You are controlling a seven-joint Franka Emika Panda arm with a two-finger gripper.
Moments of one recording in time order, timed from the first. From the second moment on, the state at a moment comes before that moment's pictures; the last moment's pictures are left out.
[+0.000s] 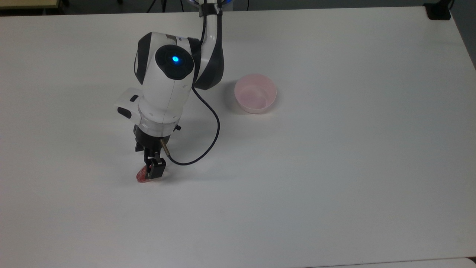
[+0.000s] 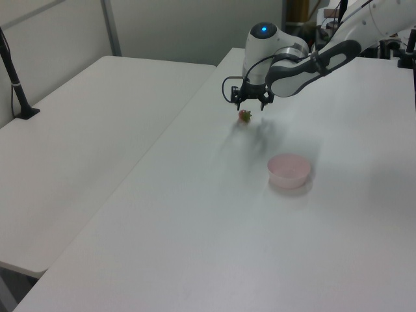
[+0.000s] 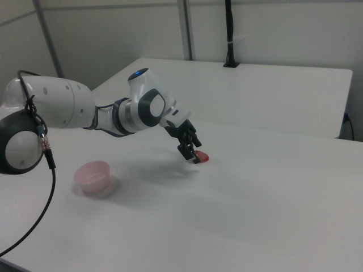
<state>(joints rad) 0.08 0.66 -0.19 -1.48 -0.34 2.39 1.31</state>
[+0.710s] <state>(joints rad) 0.09 0.73 -0.19 -1.43 -0.43 2.45 1.32</state>
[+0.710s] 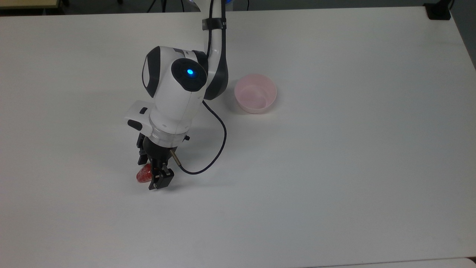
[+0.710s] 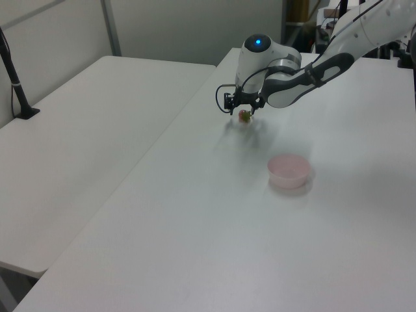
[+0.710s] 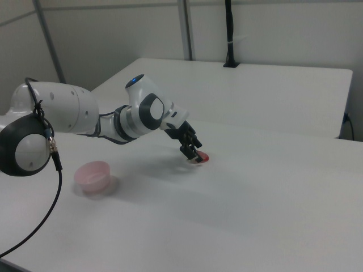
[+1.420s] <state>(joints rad) 0.10 0.73 -0.19 -1.42 -0.47 2.45 1.30</state>
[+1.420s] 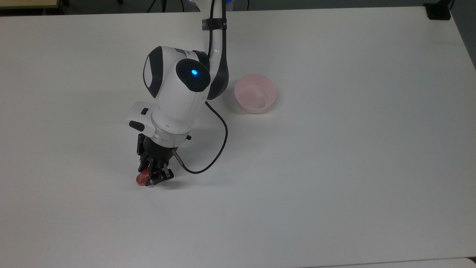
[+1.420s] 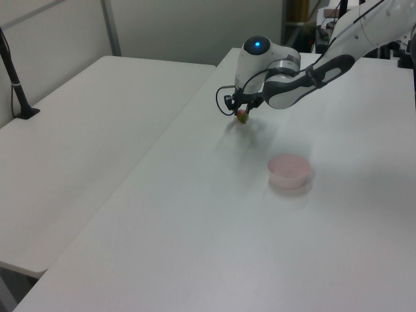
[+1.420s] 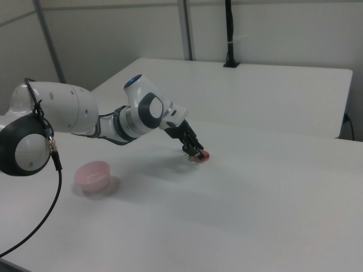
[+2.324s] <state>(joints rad) 0.22 0.18 -0.09 -1.91 -0.47 2.44 1.19</state>
